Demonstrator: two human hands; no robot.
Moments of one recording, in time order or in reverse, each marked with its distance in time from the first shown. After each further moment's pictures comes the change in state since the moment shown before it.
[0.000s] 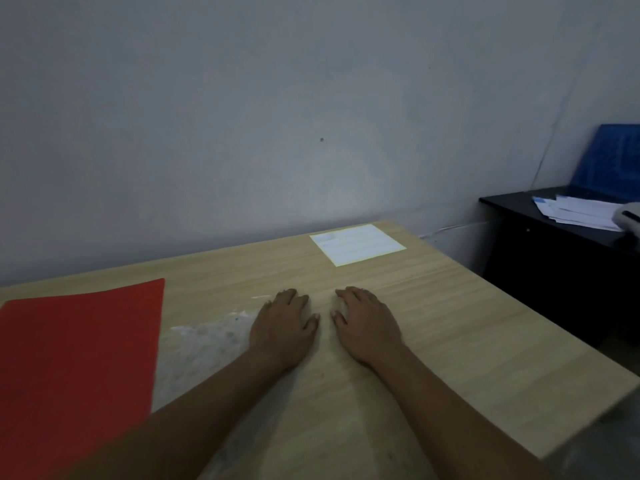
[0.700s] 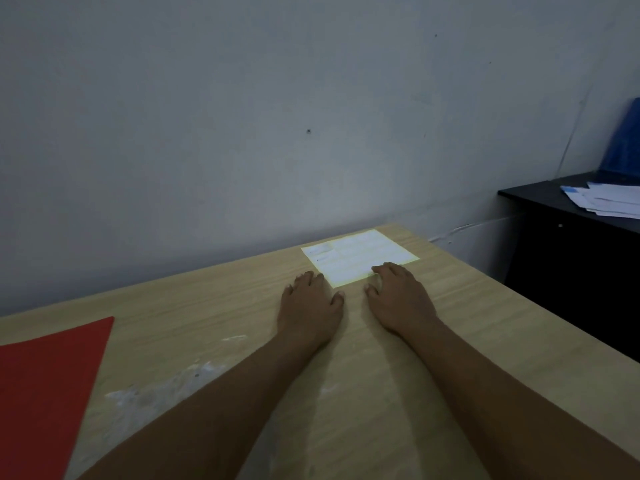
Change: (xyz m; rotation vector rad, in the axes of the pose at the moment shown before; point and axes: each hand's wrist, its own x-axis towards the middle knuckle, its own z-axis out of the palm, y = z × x) left_hand 0.136 0.034 0.045 -0.042 0.001 -0.079; right_hand 0.123 0.085 0.000 0.035 0.073 0.145
